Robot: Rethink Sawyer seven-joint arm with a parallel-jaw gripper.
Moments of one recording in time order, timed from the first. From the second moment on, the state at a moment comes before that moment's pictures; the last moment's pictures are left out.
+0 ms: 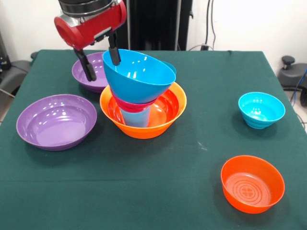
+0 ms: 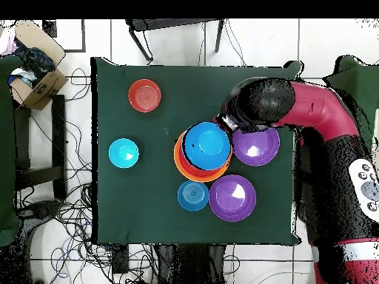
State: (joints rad) arm -0.72 -0.67 0.57 1.38 -0.35 1.08 0.84
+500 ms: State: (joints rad) arm -0.72 -0.70 0.57 1.31 -0.34 1.18 0.84
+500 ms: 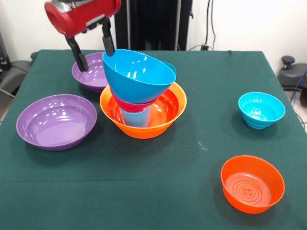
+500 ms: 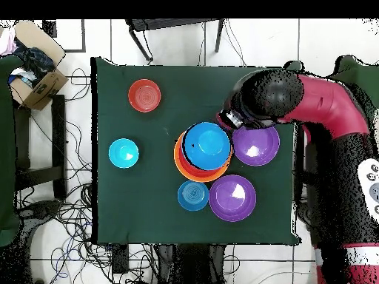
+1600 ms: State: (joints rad) arm -0.79 -0.59 0.61 1.02 -0.39 1.31 0.84
